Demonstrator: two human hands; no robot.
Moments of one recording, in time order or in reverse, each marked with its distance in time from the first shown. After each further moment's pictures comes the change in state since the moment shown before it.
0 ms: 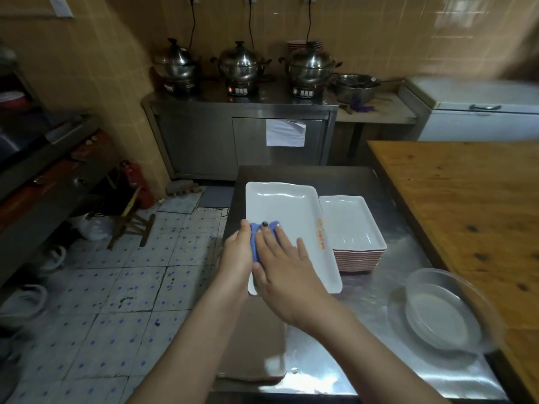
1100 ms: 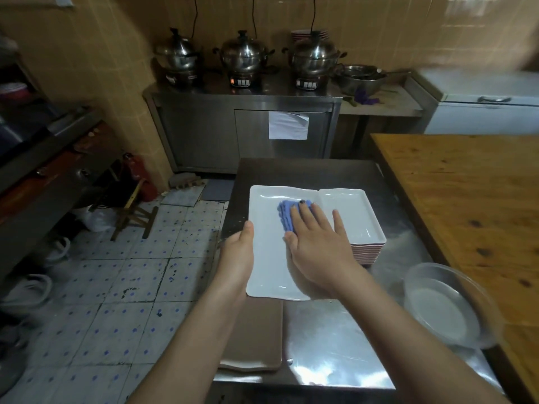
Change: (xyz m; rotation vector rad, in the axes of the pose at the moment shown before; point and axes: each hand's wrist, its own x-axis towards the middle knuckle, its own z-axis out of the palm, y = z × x) left_hand -0.008 -0.015 -0.001 0.110 0.012 0.015; right_hand 0.016 0.057 -0.016 -0.205 0.020 0.198
